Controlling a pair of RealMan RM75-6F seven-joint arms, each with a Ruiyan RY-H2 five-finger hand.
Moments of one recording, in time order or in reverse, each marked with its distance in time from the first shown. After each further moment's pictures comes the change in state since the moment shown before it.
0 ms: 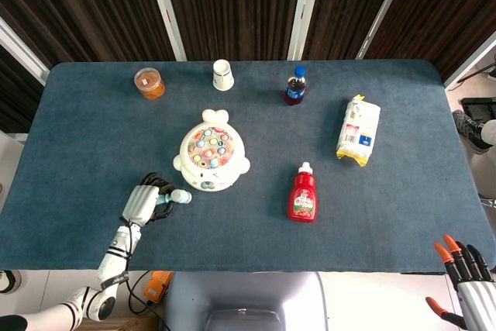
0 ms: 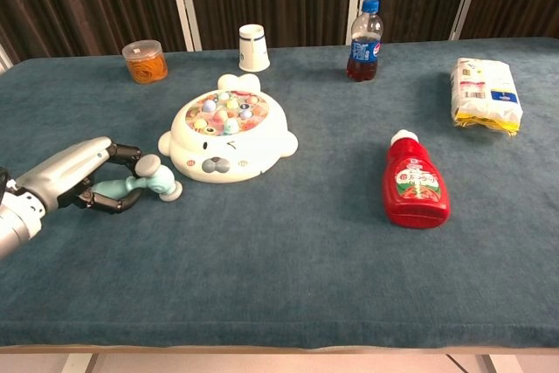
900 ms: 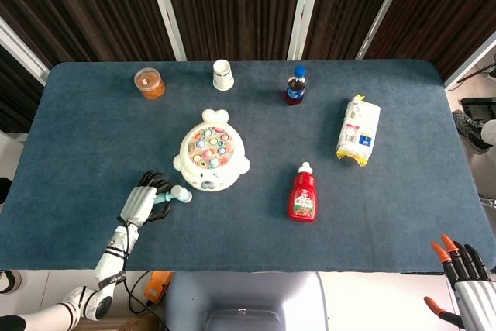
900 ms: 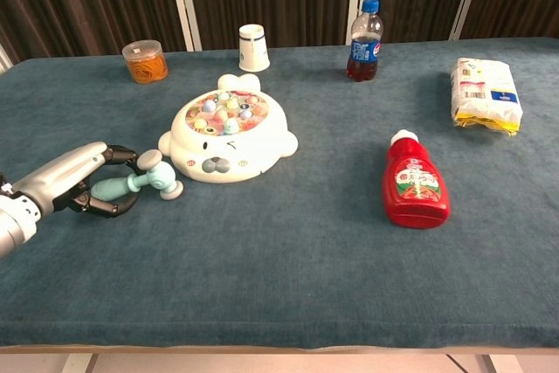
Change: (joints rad) left arm 0.003 0.010 0.007 0.020 0.011 -0.033 -0.071; right arm 0.003 -0.005 -0.001 -0.004 0.000 -0.009 -0.015
